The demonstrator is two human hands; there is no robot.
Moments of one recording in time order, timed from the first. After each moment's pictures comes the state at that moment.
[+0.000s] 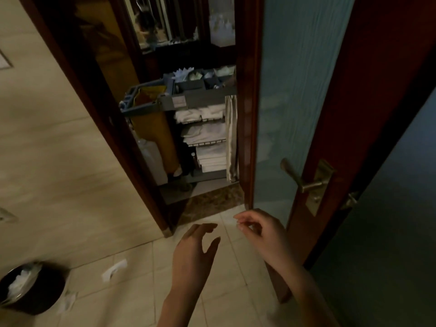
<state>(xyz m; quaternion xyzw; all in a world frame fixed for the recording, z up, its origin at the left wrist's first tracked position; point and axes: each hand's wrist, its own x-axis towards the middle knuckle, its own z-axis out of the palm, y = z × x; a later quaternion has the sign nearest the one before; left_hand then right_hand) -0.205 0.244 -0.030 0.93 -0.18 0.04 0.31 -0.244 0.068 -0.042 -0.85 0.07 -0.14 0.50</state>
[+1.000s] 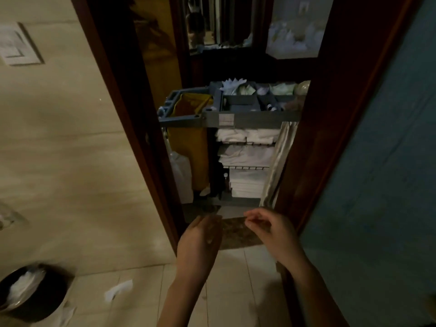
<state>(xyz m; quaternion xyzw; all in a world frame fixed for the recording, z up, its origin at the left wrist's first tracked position) 0.075 0.272 -0.027 0.93 -0.12 0.08 0.34 0.064 0.083 -0.033 -0.87 0.01 -0.08 0.49</state>
